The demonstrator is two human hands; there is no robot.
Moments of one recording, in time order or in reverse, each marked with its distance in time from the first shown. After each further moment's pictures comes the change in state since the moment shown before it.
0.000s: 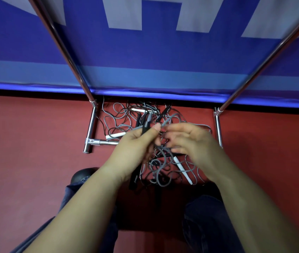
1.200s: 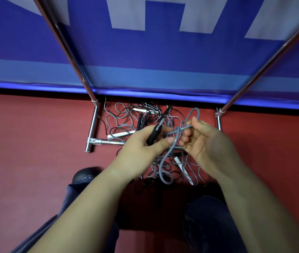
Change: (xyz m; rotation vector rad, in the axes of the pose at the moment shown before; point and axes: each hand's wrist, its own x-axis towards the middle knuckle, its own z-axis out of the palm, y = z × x) left_hand -0.004 -0.001 0.004 0.159 -0.067 0.174; right_hand 0.006 -0.005 -0.005 0.686 0.134 0.124
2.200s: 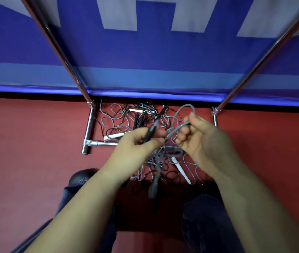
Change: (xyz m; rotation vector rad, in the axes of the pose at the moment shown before) left_hand 0.001 0.003 0.003 0.008 0.067 -0.055; right_hand -0.001 -0.007 0.000 0.043 -0.006 -0.012
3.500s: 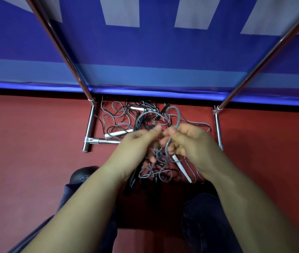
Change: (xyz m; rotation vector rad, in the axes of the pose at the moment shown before) left_hand 0.004 -0.003 -0.002 -0.114 -0.010 -0.250; right_hand -0.004 0.017 0.003 -0.649 -0.076 -0.061
